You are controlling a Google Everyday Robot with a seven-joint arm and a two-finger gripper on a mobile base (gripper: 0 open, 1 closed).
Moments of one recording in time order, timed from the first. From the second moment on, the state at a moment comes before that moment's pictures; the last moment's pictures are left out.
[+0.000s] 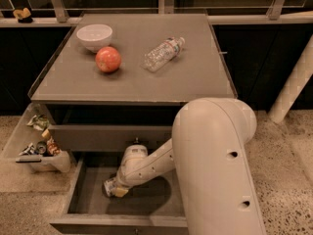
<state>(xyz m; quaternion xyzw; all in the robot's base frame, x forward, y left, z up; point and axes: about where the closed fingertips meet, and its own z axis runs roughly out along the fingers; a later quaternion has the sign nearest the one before) 0.555 0.129 0.372 -0.64 0.74 0.05 0.20</state>
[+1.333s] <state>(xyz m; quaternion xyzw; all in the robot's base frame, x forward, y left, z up) 0.554 0.131 0.377 -0.64 0.74 0.05 0.20</state>
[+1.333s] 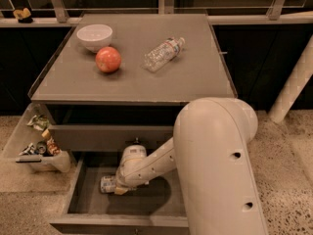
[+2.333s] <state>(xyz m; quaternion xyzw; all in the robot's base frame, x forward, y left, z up) 0.486 0.019 0.515 -0.58 0.75 -0.15 0.28</state>
